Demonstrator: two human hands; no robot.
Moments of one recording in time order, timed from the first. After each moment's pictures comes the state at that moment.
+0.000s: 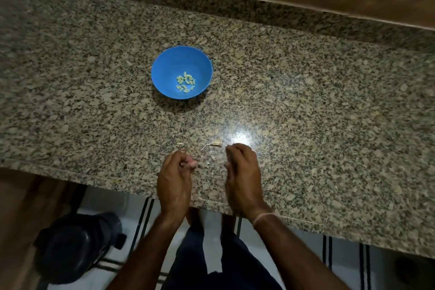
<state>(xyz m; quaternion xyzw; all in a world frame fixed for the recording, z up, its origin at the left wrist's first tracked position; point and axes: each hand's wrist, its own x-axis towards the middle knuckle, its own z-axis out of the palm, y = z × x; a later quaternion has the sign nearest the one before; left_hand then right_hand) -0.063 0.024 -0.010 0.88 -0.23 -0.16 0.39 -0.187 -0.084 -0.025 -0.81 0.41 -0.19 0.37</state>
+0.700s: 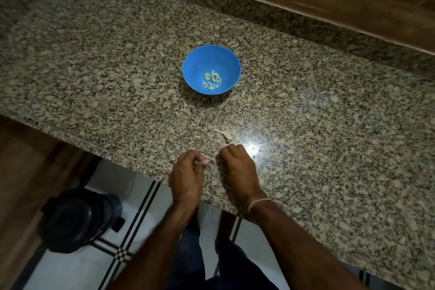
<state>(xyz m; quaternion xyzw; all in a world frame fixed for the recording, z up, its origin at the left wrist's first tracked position) -0.074 0.028 -0.023 0.90 -0.17 -0.16 0.38 -0.156 -0.092 -0.031 -0.94 0.23 -0.09 0.22</state>
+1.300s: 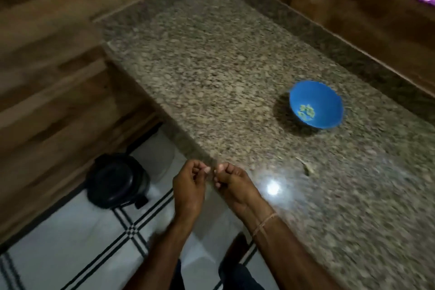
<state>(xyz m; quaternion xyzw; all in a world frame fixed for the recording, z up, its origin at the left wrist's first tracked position) -0.024 0.192 -0.002 0.85 0.06 -0.07 0.52 -0.046 0.070 0.014 -0.45 0.32 0.12 0.82</state>
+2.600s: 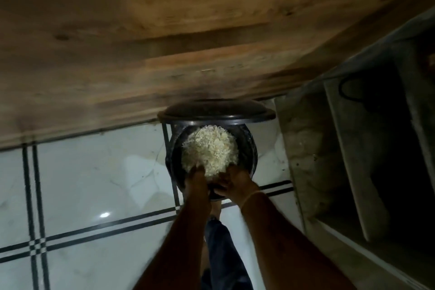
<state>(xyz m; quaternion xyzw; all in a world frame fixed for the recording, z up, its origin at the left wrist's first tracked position) 0.178 0.608 -0.449 0.35 0.65 -0.15 0.66 0.206 0.526 -0.472 -0.45 0.53 0.40 0.60</state>
